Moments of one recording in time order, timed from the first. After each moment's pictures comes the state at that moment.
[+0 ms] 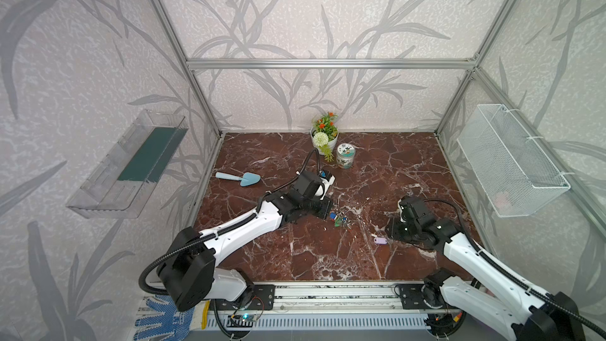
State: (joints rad) left arm -0.74 1.36 0.92 -0.34 0.20 -0.30; right arm 0.46 0.94 0.54 -0.71 -0.05 0.69
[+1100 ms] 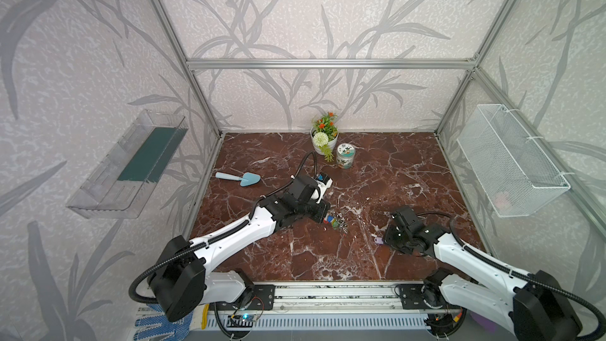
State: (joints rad) left arm -0.74 1.30 0.87 -0.33 0.21 -0.26; right arm 0.53 1.03 0.42 -0.57 -0.04 0.98
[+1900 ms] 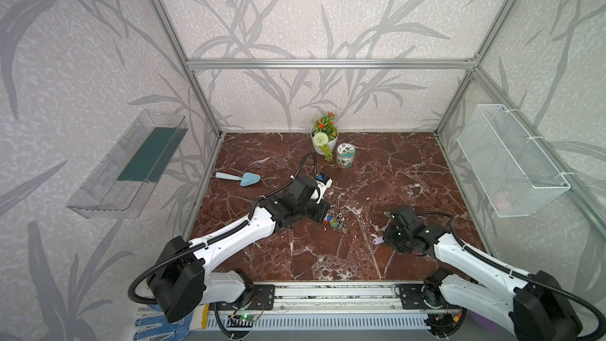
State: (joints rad) left arm -0.74 1.29 0.87 -0.33 0.21 -0.26; right arm 0.53 1.02 0.42 -0.56 -0.02 1.00
